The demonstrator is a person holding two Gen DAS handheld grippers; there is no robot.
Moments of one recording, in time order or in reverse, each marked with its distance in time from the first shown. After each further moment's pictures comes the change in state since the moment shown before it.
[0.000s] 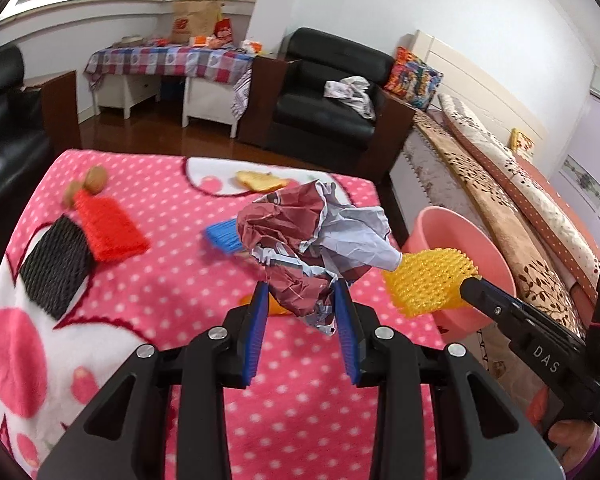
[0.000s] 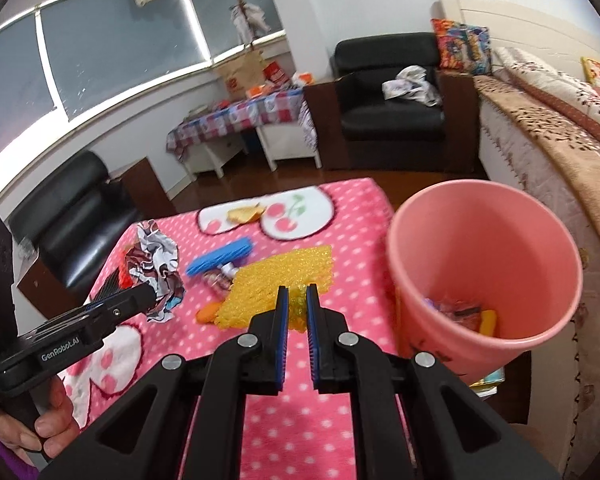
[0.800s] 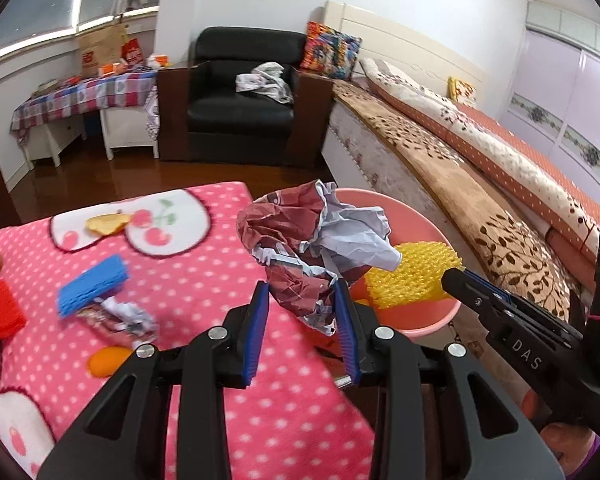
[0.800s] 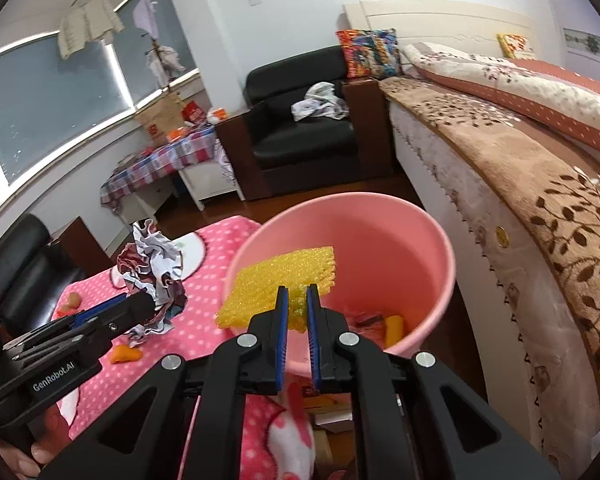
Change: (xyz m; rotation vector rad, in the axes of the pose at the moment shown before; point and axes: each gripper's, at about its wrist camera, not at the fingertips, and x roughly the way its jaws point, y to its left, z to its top) left arm 0.068 -0.139 0.007 0.248 0.038 -0.137; right arm -0.038 -0.118 0.002 0.187 -0.098 -0.204
